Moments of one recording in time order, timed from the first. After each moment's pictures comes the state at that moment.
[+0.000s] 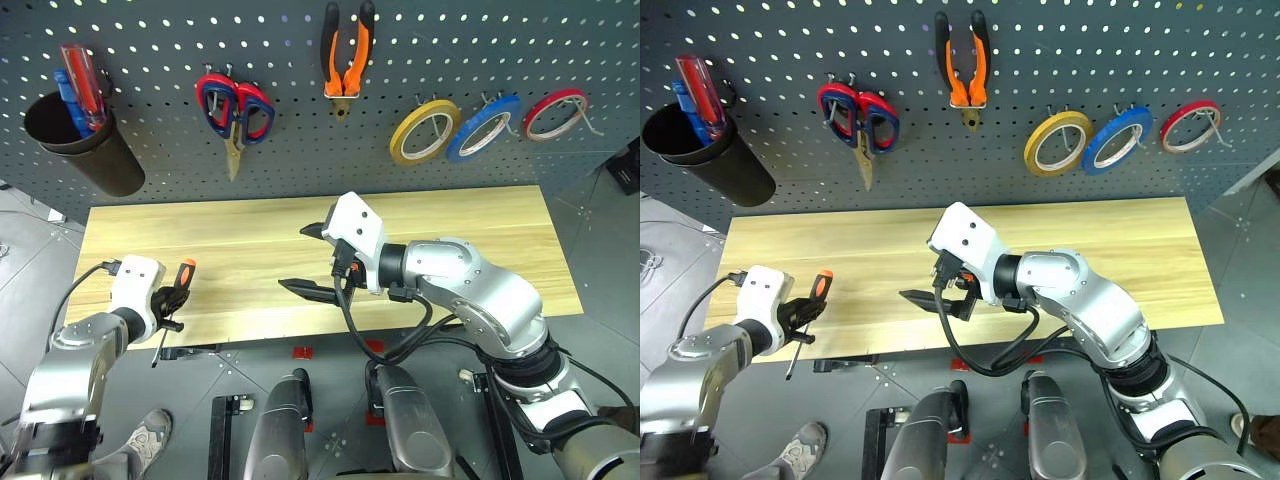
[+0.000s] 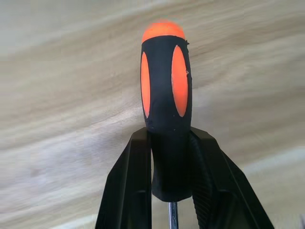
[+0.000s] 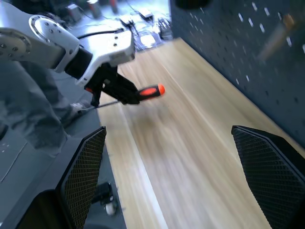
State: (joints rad) left arm -0.01 0.71 0.29 -0.16 -0.26 0.65 -0.54; right arm -0.68 -0.34 0.37 -0.51 0.39 0.87 0.64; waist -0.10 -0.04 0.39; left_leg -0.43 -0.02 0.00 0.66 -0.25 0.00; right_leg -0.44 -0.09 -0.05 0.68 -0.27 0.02
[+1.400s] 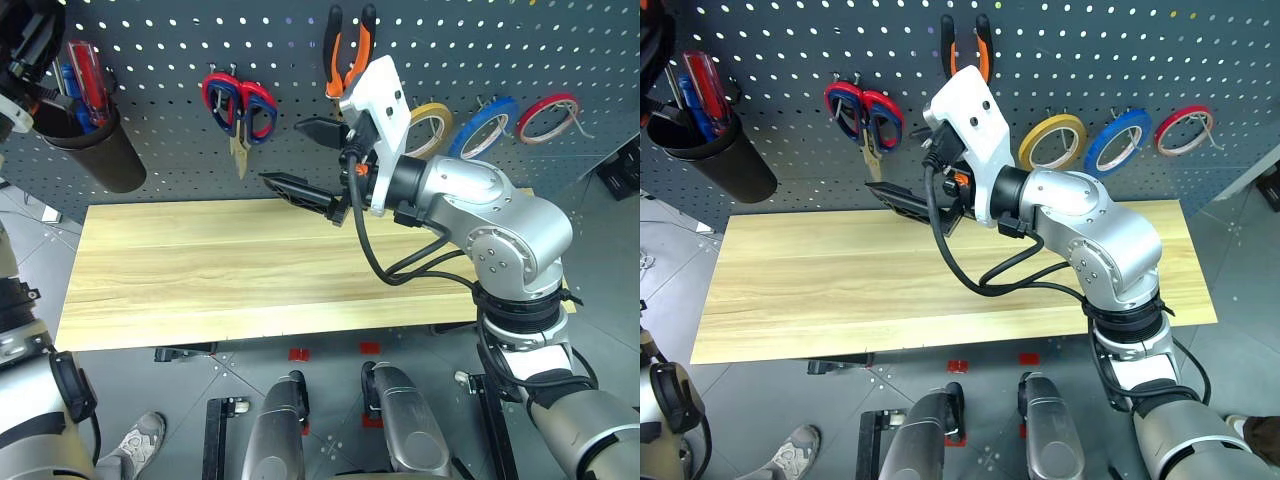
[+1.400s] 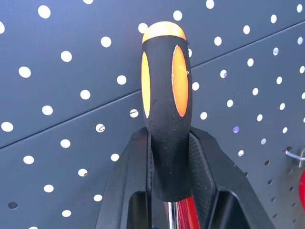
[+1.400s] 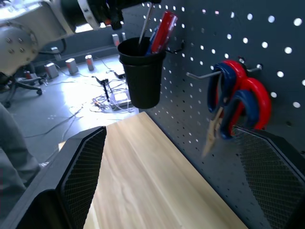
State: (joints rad) left arm -0.76 0.89 0.42 0.19 -0.37 0.16 -0.57; right arm -0.96 -0.21 0.14 -0.38 0.50 0.95 0.52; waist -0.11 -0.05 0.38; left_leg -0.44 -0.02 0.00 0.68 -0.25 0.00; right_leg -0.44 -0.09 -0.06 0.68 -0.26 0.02
